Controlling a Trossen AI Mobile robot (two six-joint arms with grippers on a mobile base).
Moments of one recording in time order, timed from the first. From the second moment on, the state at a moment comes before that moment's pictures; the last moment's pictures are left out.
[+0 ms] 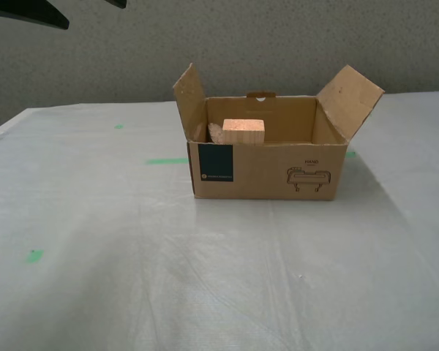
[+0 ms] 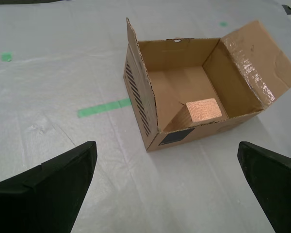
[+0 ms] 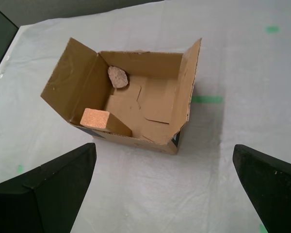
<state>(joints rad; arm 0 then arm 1) 0.28 0.75 1.03 -1.04 -0.17 0.28 -0.77 0.90 0.85 -0.64 -0.11 -0.42</state>
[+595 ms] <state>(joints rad) 0.28 0.73 0.84 -0.97 -0.17 0.29 -0.77 0.90 0.83 -0.63 -0.11 -0.42</state>
